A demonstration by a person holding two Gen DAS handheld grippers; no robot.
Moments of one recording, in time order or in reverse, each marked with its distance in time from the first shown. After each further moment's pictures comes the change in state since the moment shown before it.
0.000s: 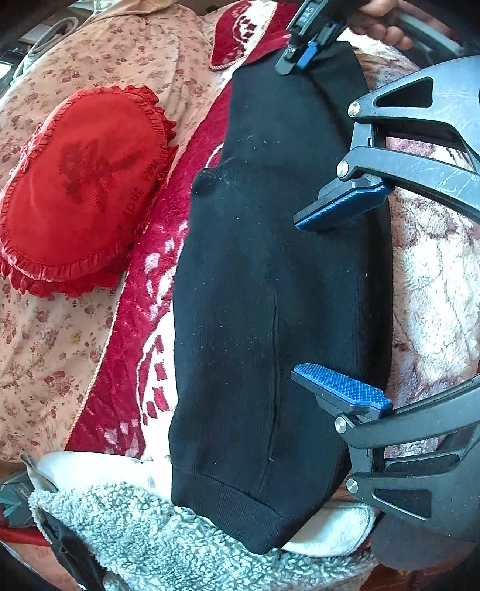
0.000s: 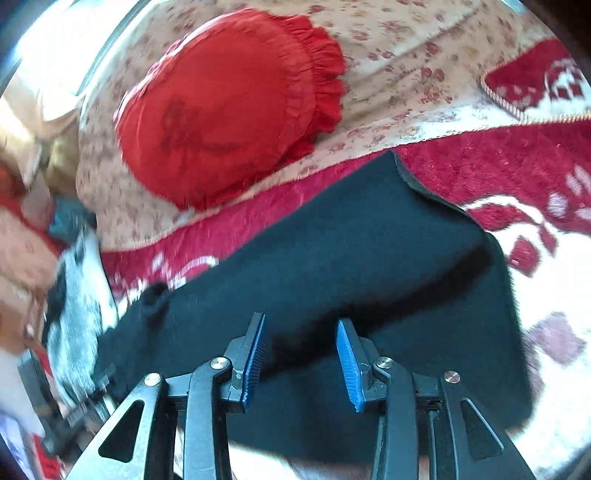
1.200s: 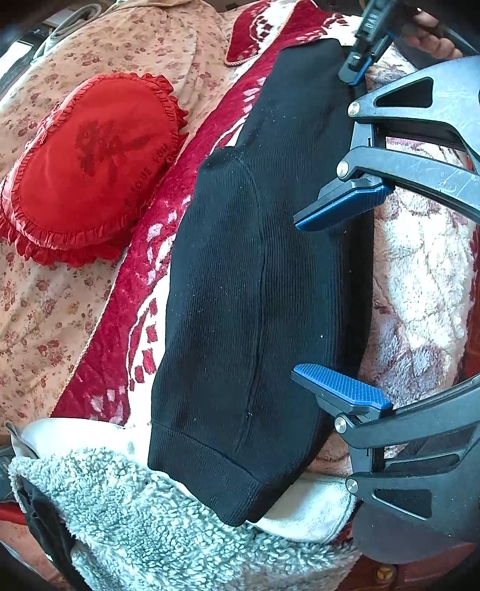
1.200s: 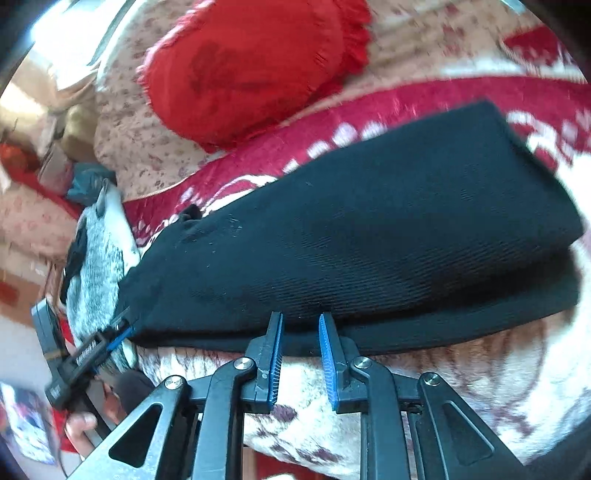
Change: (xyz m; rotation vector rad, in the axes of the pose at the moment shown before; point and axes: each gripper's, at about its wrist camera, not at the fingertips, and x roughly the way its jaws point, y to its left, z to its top) left arm -0.013 0.028 -0.009 -0.068 0.001 0.014; right arm -0.005 0.005 -0.038 0.004 0.184 0.094
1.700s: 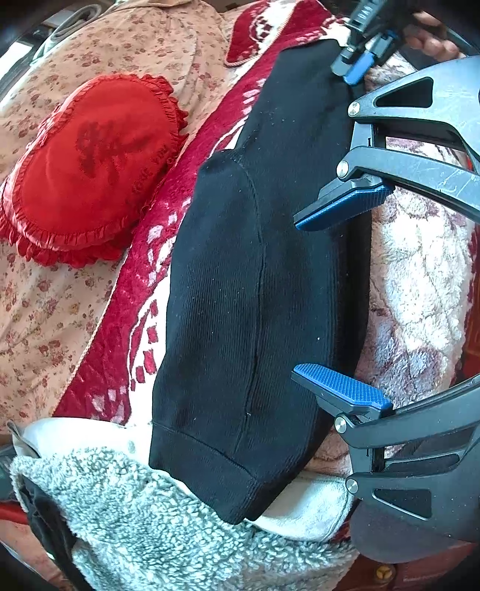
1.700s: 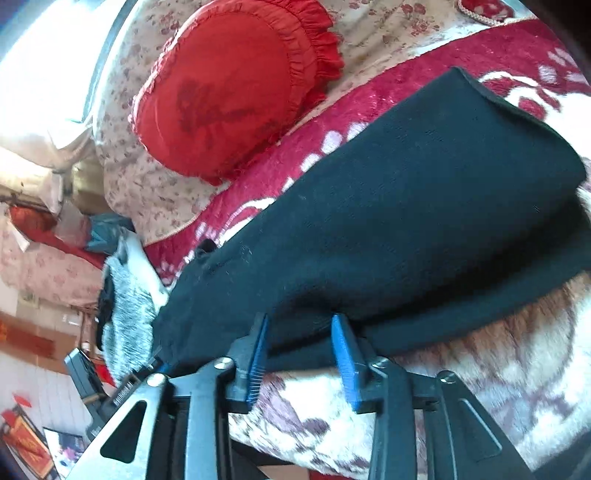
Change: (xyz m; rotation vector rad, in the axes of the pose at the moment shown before) left arm -0.002 0.000 0.000 -0.008 0.000 -0.007; right arm -0.013 -0.016 -0.006 0.144 -0.063 0.103
